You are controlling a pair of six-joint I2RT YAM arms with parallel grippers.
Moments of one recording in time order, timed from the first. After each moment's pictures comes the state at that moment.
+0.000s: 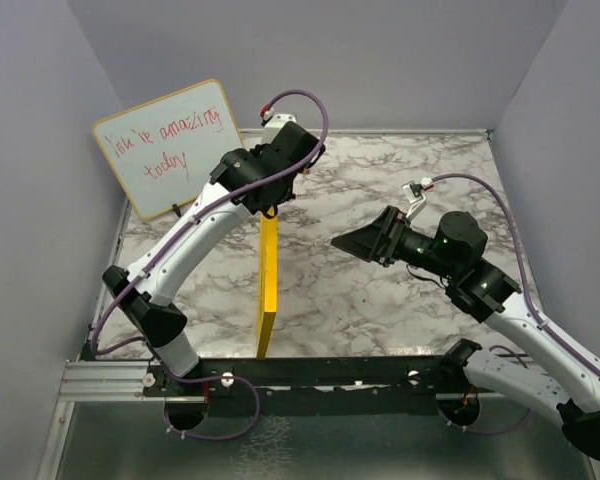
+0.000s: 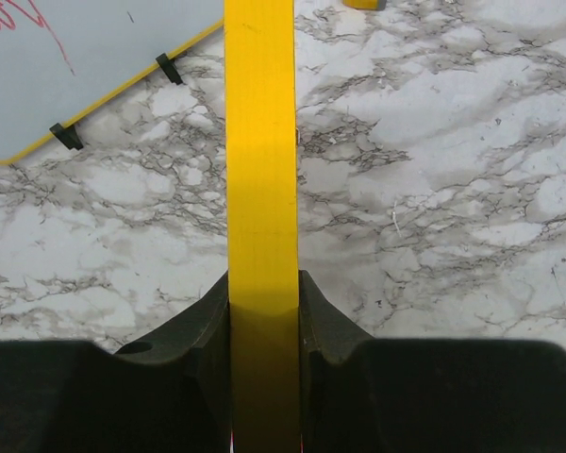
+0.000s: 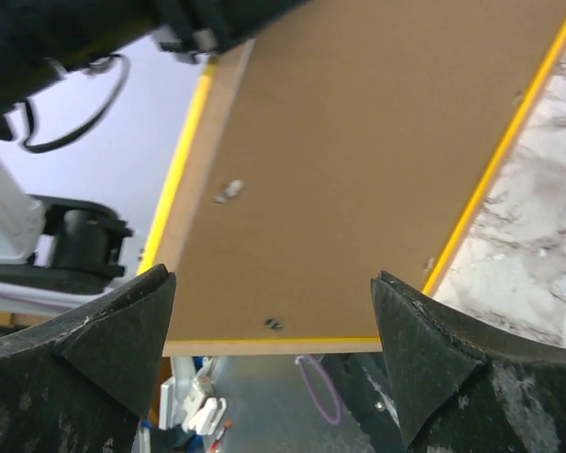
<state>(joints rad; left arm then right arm) -0.76 1.64 1.96 -1.21 -0.59 -0.52 0.68 0.85 0.80 -0.08 -0.34 0.96</state>
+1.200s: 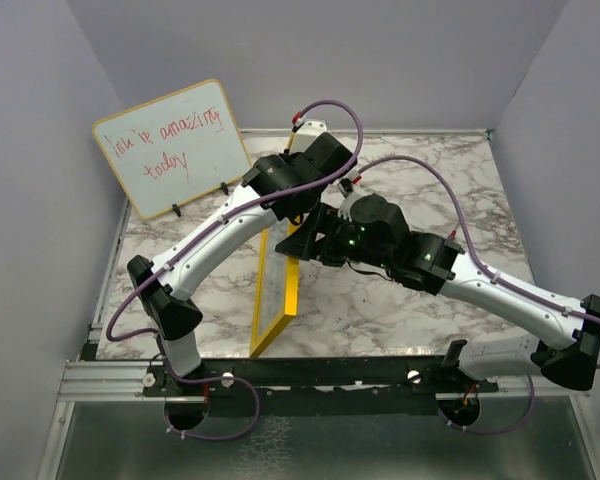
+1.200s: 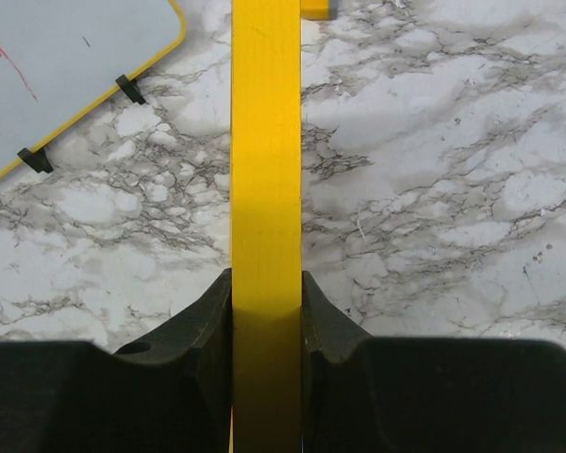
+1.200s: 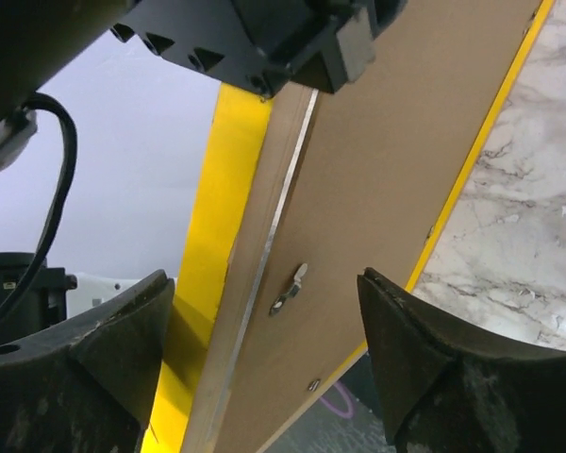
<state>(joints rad) -0.89 1.76 2.03 -1.19 -0.67 -0.55 1.02 1.25 1.22 -0.36 0.02 0.98</state>
